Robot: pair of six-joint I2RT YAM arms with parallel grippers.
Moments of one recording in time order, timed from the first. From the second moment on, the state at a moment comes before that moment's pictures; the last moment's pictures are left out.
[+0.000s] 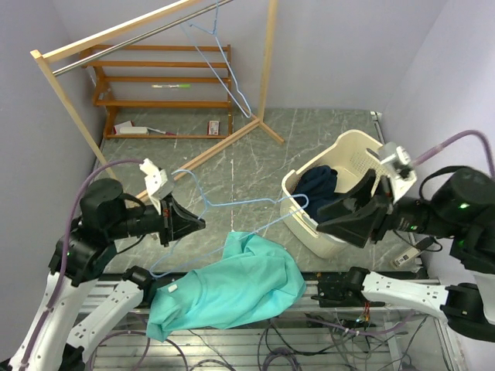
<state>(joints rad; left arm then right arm) -0.46 0.57 1.06 -0.74 0.77 -0.17 0.99 0.79 1.59 -0.90 -0.37 0.29</state>
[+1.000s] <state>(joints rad) -0.46 0.55 1.09 -0.75 0.90 -0.13 0.99 1.14 1.61 -0.92 -0.54 0.04</state>
